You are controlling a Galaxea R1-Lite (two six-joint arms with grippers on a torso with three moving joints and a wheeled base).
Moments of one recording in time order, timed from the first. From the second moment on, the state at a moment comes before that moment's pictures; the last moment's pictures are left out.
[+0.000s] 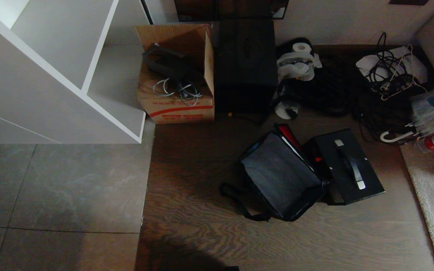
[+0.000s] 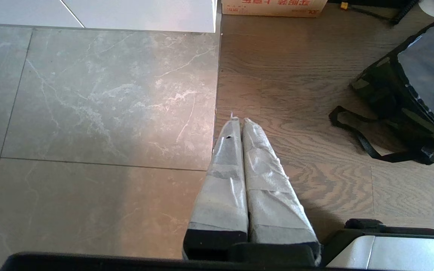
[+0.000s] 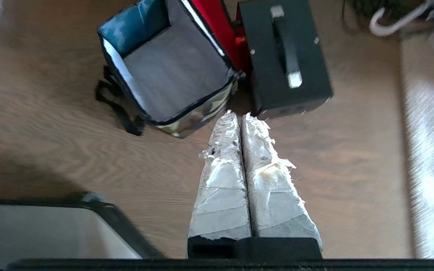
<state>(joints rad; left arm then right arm) 0.00 0.00 0.00 0.00 0.00 0.00 0.01 0.01 0.00 0.01 0.01 -0.07</state>
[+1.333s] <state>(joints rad) 0.00 0.00 0.00 0.00 0.00 0.00 0.01 0.00 0.00 0.02 0.01 -0.05</state>
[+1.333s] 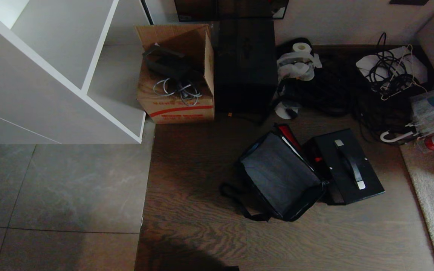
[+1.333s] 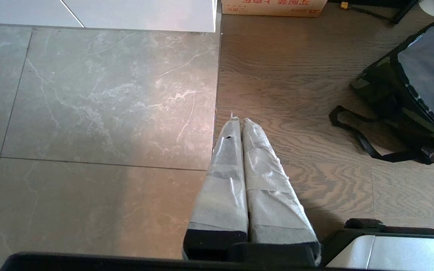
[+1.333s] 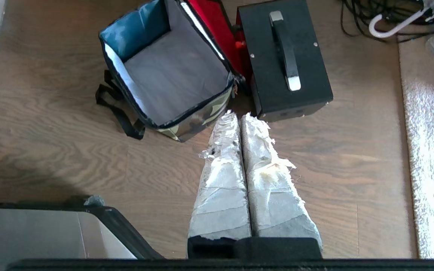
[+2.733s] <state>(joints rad) 0.00 0.00 0.00 0.00 0.00 0.00 0.13 1.52 -1.10 0.44 0.12 0.26</state>
